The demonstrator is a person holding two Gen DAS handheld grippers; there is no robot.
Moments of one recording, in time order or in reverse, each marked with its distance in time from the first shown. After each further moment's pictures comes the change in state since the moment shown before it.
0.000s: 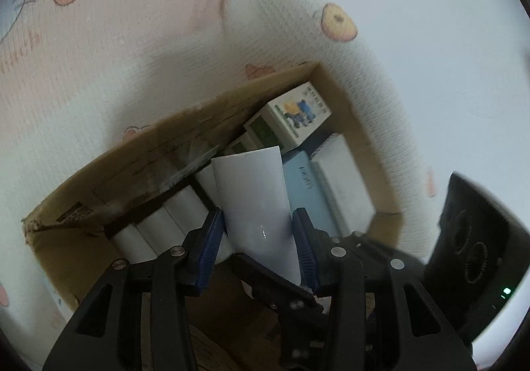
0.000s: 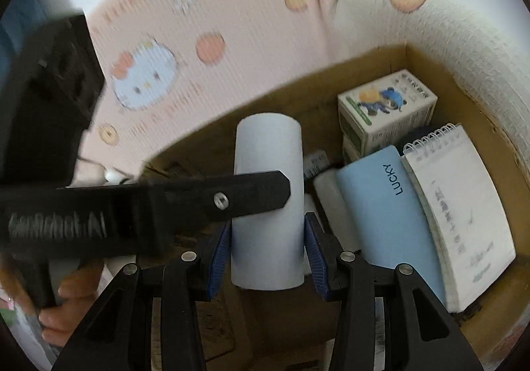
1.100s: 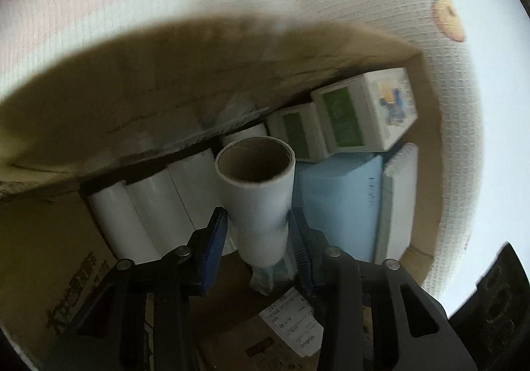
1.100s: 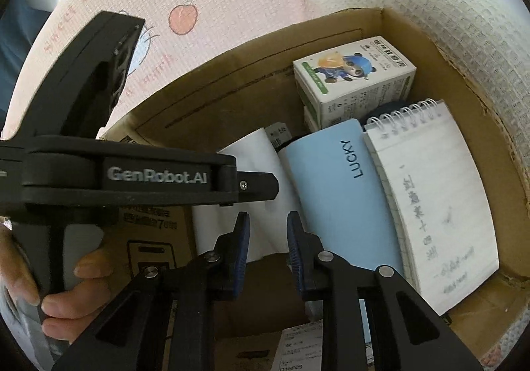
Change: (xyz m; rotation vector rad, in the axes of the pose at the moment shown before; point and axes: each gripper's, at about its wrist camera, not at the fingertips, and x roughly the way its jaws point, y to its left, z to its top) left arm 0.063 0.035 0.006 -0.316 0.185 0.079; right arm -0.010 -0.027 0.000 0.012 0.091 -0.024
